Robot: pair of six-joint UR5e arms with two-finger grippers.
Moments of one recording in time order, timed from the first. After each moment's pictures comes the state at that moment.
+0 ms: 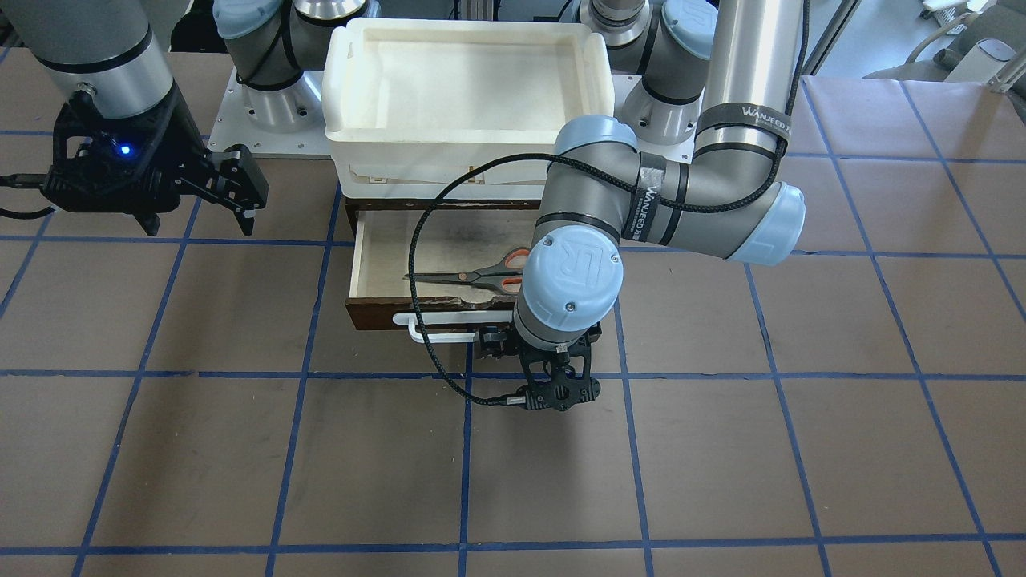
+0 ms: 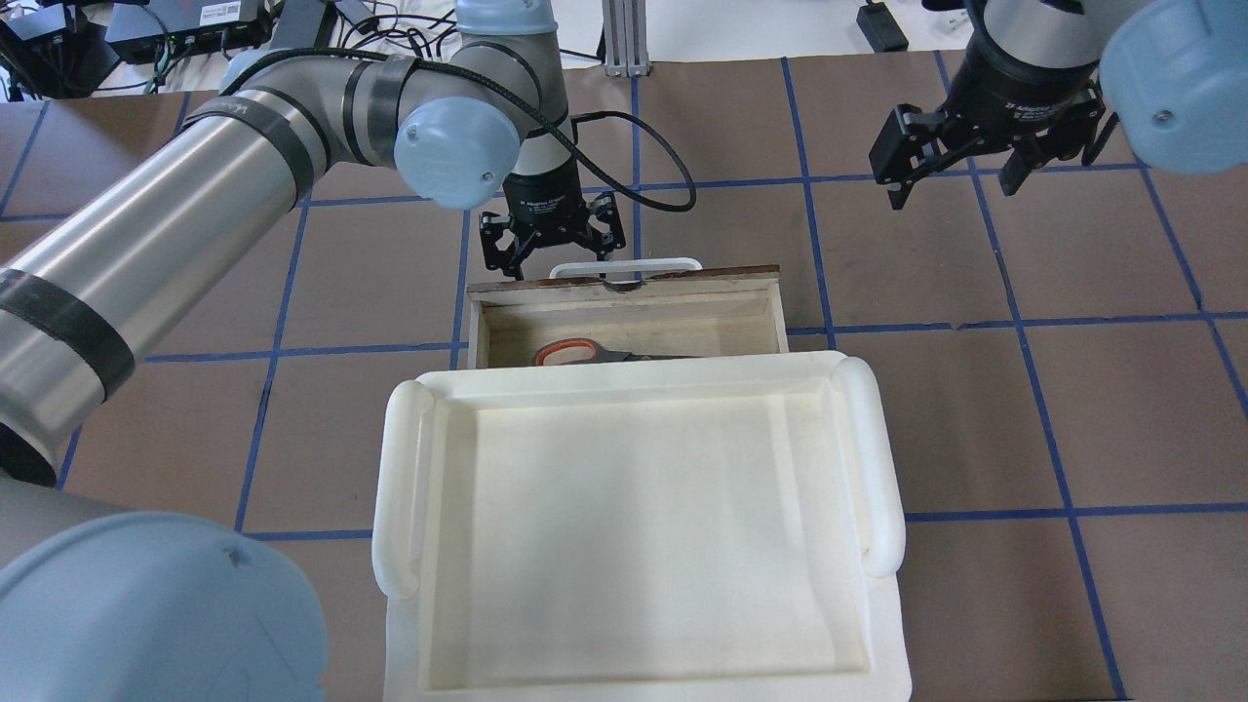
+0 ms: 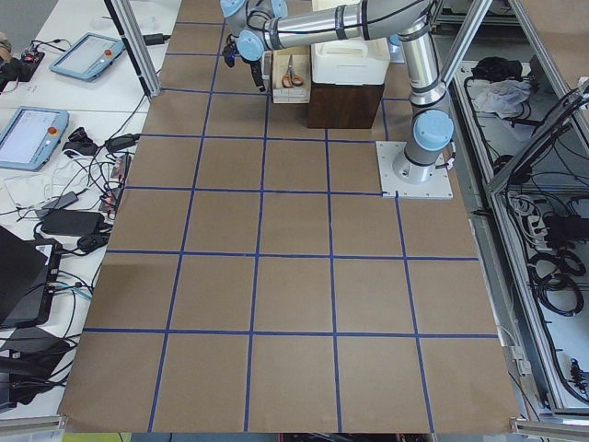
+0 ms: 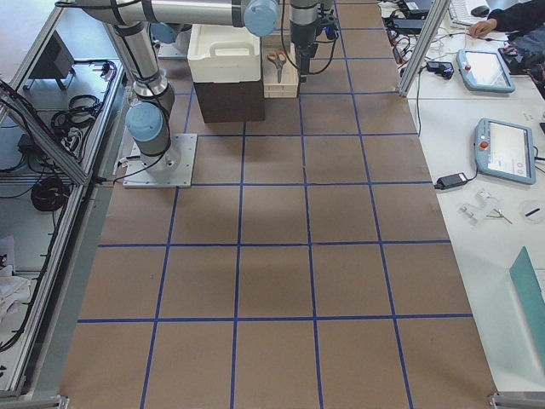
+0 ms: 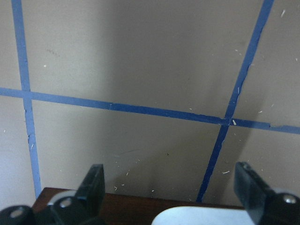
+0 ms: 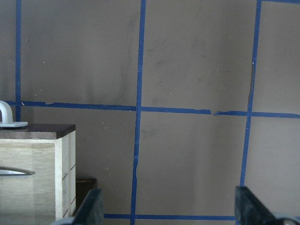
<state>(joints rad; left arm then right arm) -1.81 -2.07 -1.40 -1.46 1.50 -0.39 1.54 -1.55 1.57 -1.65 -1.62 -0.10</state>
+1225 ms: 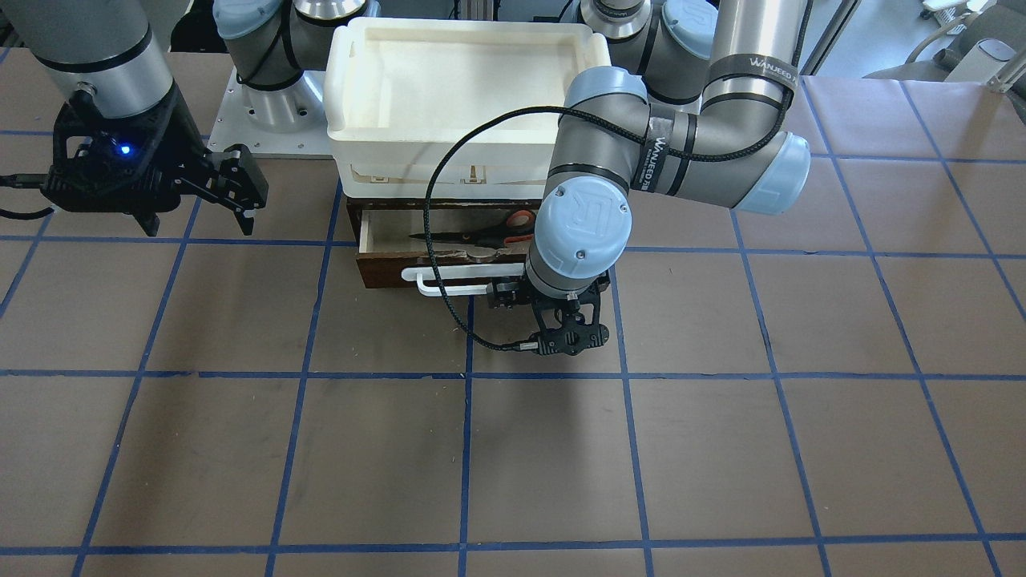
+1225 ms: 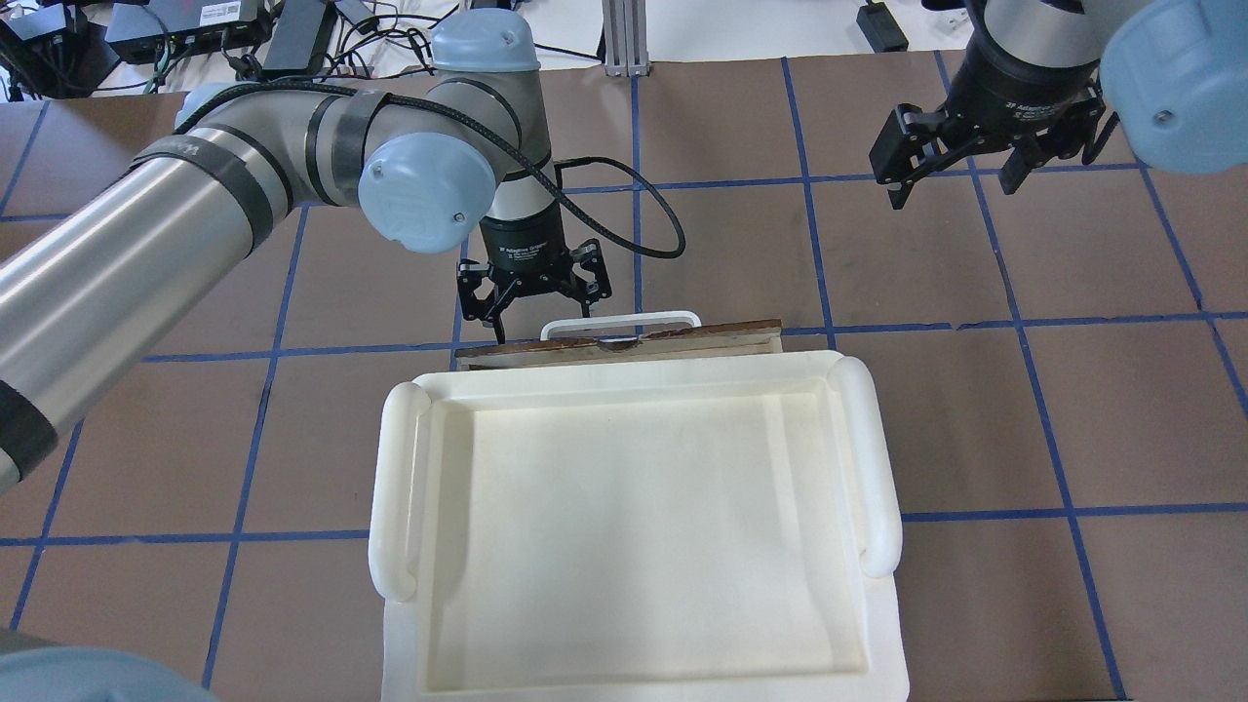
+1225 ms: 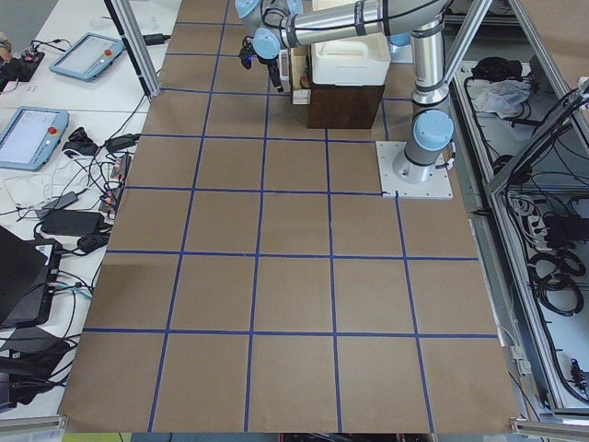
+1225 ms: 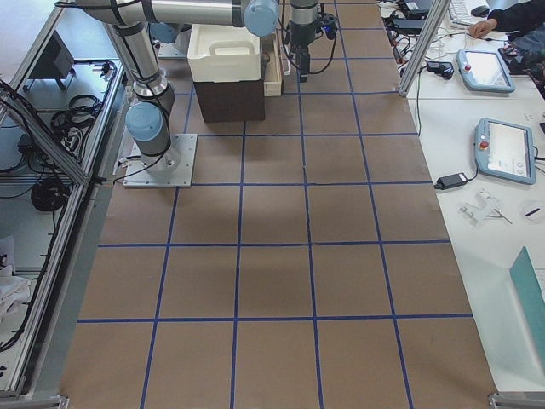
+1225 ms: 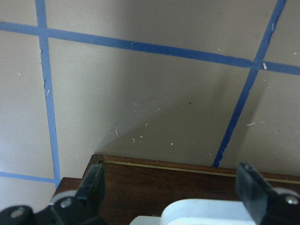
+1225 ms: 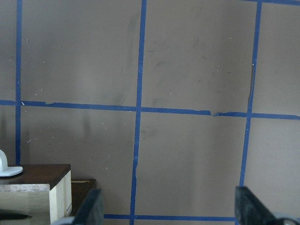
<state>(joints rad) -1.81 -1.95 -1.55 -1.51 1.50 -0.40 1.54 -1.55 1.57 -1.65 -1.62 -0.11</state>
